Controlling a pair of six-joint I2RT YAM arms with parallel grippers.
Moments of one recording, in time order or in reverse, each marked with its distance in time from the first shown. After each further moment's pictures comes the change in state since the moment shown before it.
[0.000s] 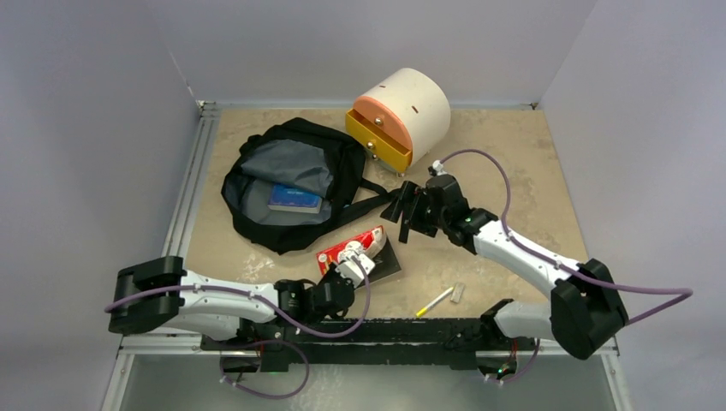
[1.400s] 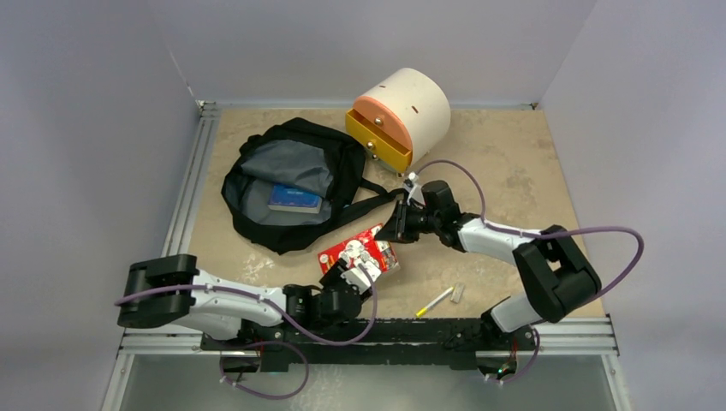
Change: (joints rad) left arm -0.087 0.124 0.030 0.048 -0.105 0.002; right arm -0.055 0.265 -0.103 0.362 -0.517 -0.114
